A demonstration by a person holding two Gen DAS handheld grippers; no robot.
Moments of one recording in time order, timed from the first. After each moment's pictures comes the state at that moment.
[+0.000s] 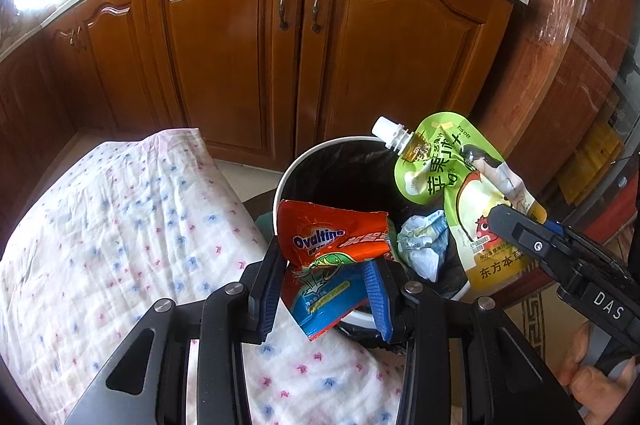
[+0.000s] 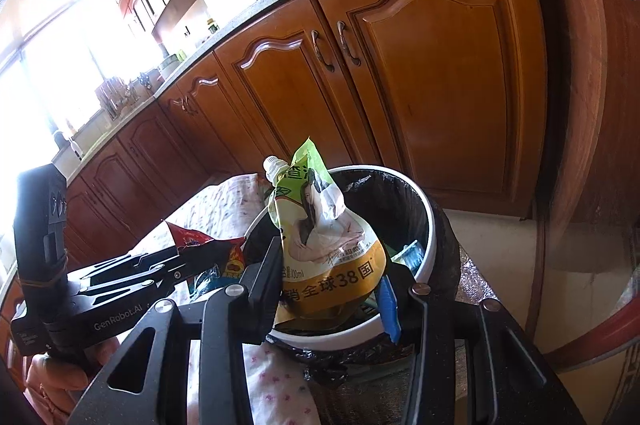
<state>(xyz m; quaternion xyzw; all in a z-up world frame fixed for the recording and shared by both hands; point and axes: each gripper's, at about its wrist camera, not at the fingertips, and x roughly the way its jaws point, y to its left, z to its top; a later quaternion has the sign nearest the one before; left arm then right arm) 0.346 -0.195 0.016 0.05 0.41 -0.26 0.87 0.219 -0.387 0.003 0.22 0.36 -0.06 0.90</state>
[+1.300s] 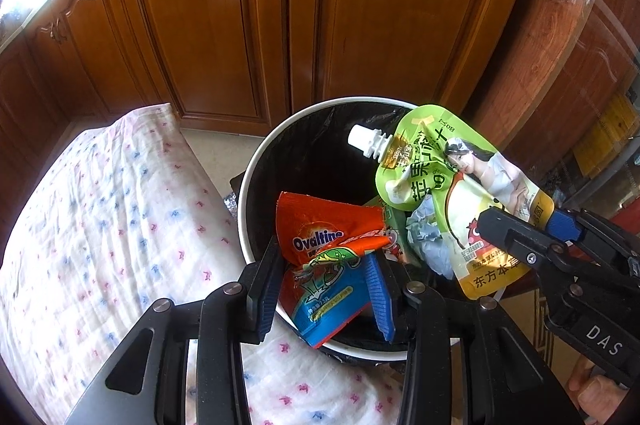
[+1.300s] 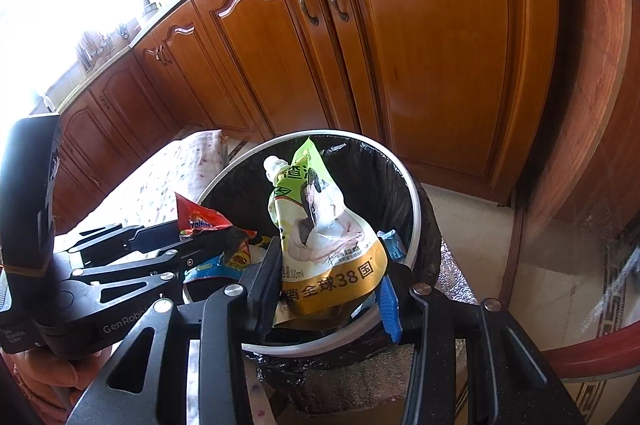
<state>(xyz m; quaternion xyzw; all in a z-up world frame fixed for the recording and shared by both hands) 0.392 -0.269 -0.003 0.09 0.47 -0.25 0.84 0.262 -0.400 -0.021 0.18 0.44 -0.07 0.87</state>
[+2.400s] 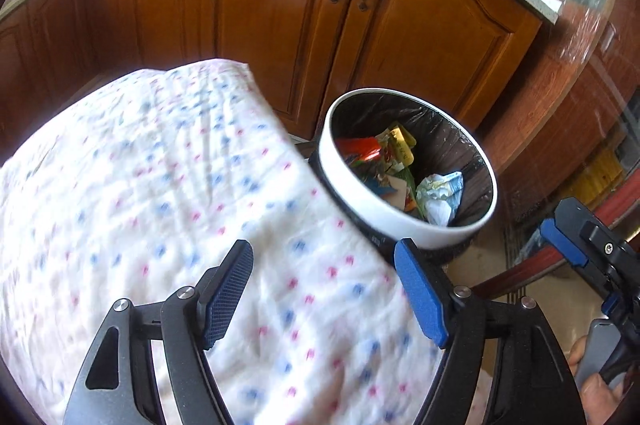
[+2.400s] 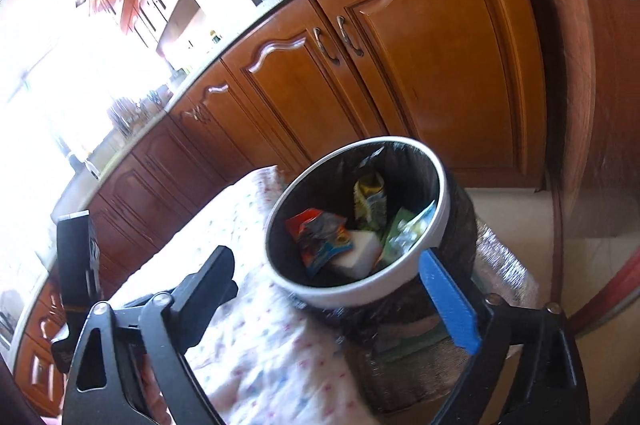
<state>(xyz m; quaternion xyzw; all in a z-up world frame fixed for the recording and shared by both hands) 0.301 -0.146 0.004 -0.03 0.44 -0.23 0.87 0.184 -0.374 0.000 0.29 0.34 -0.04 0.90</state>
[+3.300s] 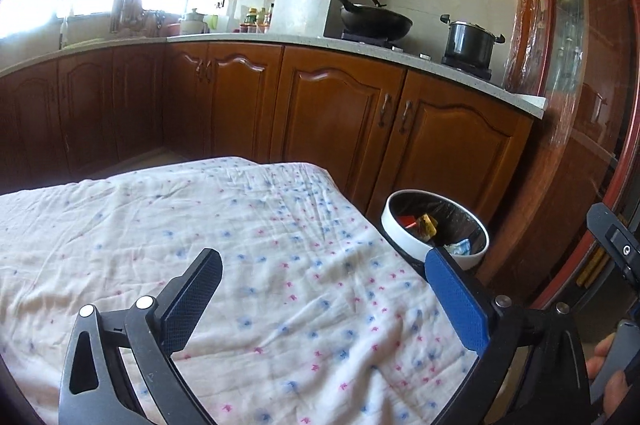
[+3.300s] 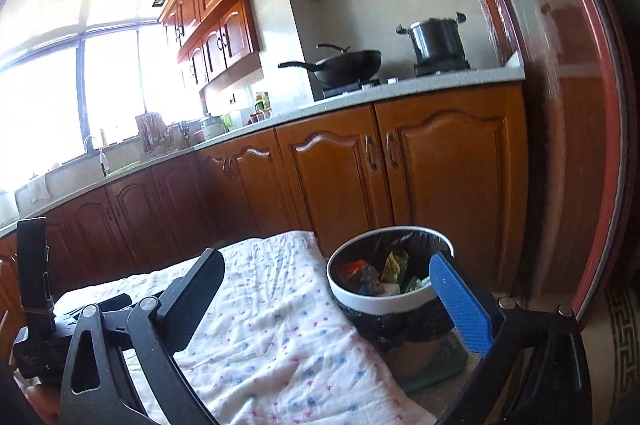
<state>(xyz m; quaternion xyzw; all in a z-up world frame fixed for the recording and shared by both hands) 0.131 -0.015 0.053 -0.07 0.24 -0.14 0.96 0.078 -0.245 0.089 0.11 0.16 -0.07 0.98</state>
